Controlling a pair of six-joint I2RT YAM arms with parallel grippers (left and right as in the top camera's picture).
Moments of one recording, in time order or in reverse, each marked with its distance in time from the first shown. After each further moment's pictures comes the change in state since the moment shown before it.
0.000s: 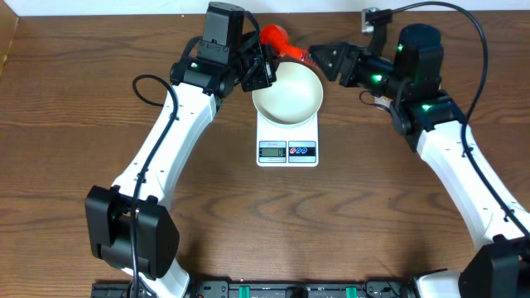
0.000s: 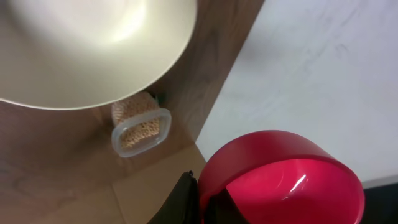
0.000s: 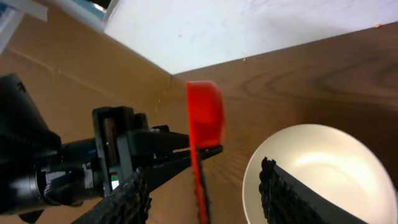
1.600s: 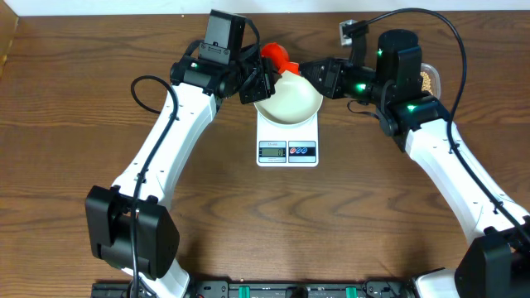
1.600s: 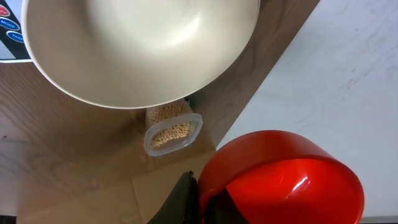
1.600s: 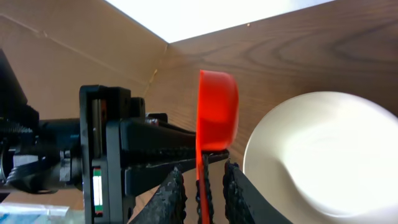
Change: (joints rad) left arm 0.000 0.000 0.000 -0.134 0.045 0.000; right arm 0.047 0.034 0.000 -0.079 -0.031 -0.076
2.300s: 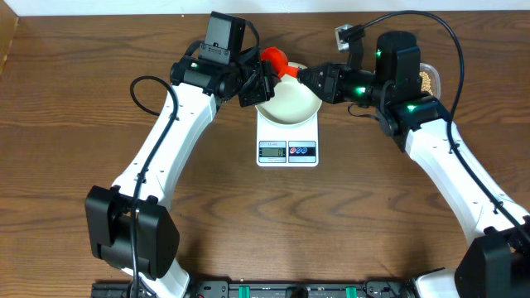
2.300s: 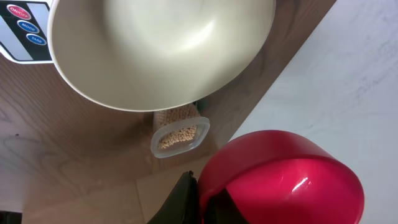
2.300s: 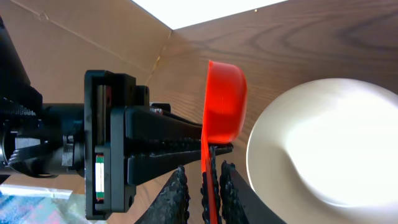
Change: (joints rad) left arm 0.000 0.000 0.000 -0.037 0.003 0.000; right arm 0.000 0.000 0.000 -0.042 -0.045 -0.040
